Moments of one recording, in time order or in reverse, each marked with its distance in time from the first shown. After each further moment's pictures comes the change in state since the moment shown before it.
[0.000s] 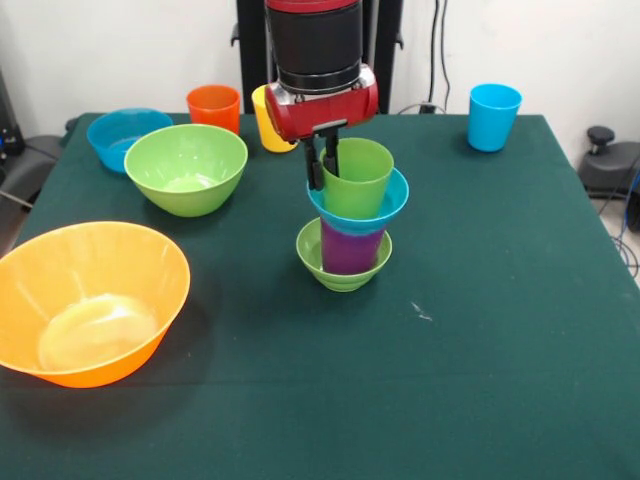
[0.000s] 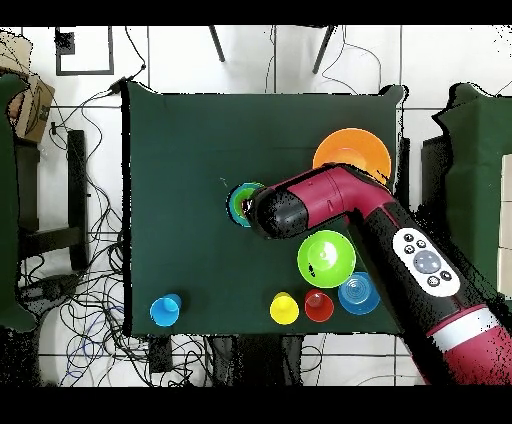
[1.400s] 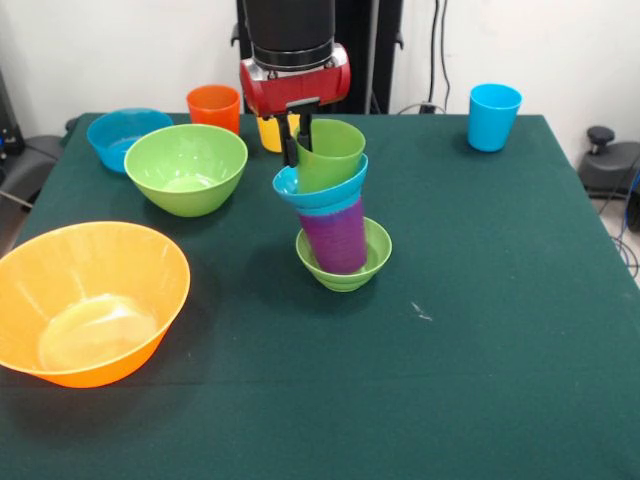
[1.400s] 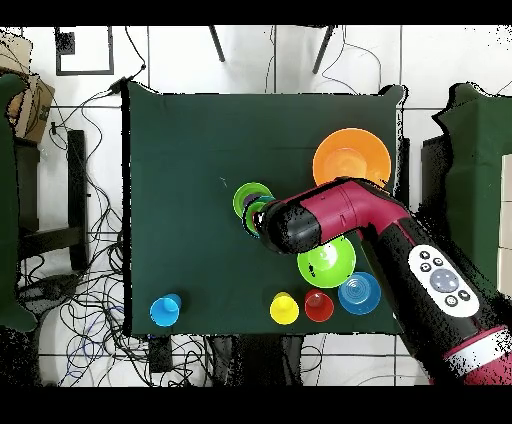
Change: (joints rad) arm -0.048 -0.050 0.001 0.074 0.000 0.000 0.000
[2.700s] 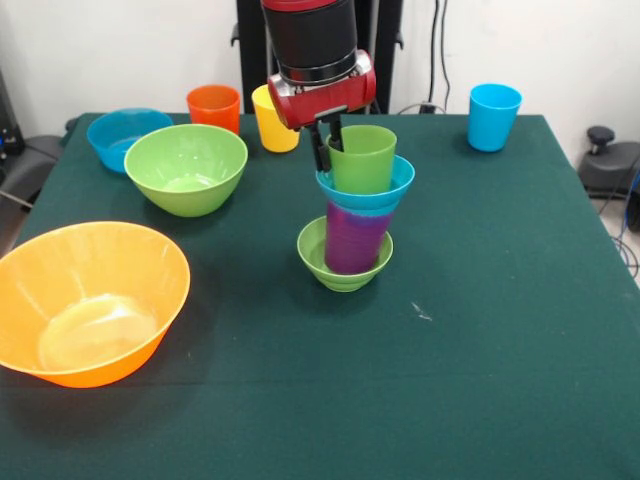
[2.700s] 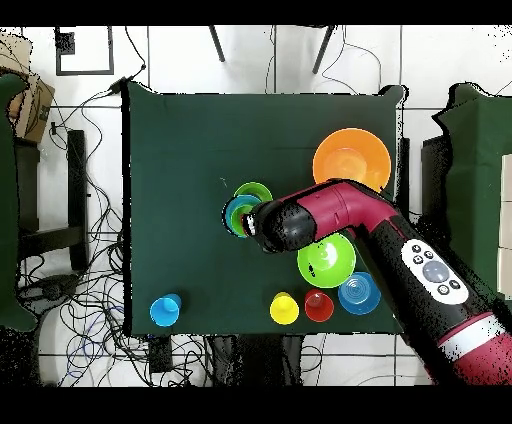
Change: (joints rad) arm -0.011 0.077 0.026 0.000 0.050 0.000 0.000
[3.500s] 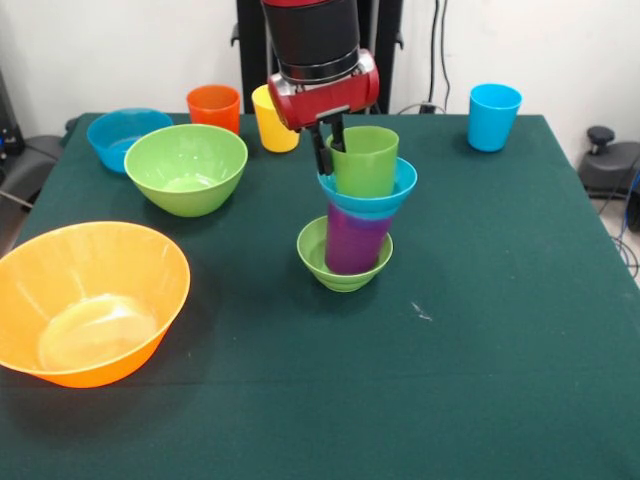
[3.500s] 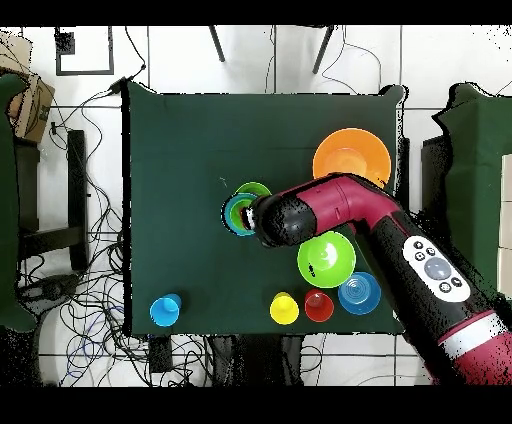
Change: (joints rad) arm 0.000 -0.008 0.020 -0.022 0.003 0.000 0.000
